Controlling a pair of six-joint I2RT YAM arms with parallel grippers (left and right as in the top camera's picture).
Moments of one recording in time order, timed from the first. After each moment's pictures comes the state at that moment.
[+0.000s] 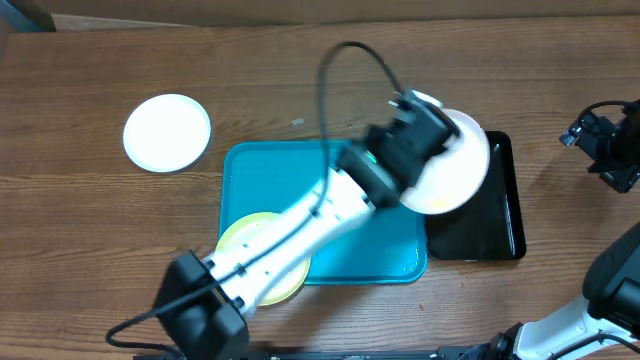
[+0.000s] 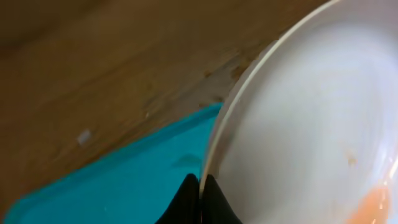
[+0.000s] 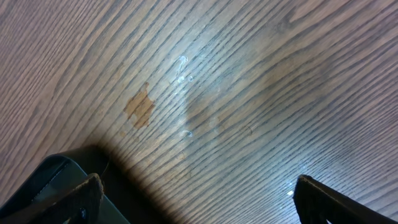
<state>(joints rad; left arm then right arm) -0.90 1.83 1.67 -0.77 -0.42 -0.30 -0.51 1.85 1.49 -0.94 -0.11 0.28</state>
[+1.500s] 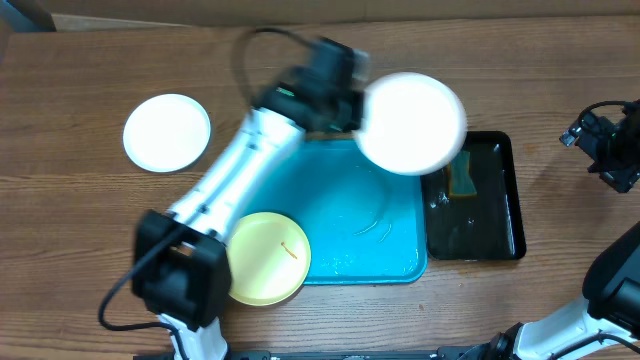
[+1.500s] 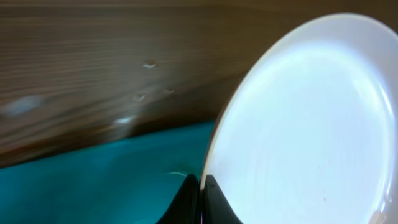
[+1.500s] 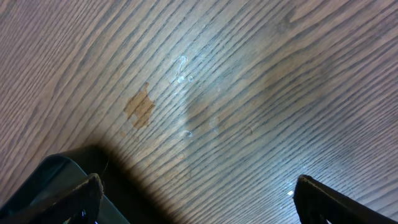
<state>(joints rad) -0.41 1.91 1.68 -0.72 0.28 -0.42 -0.51 1.85 1.49 -0.94 -0.11 0.28</state>
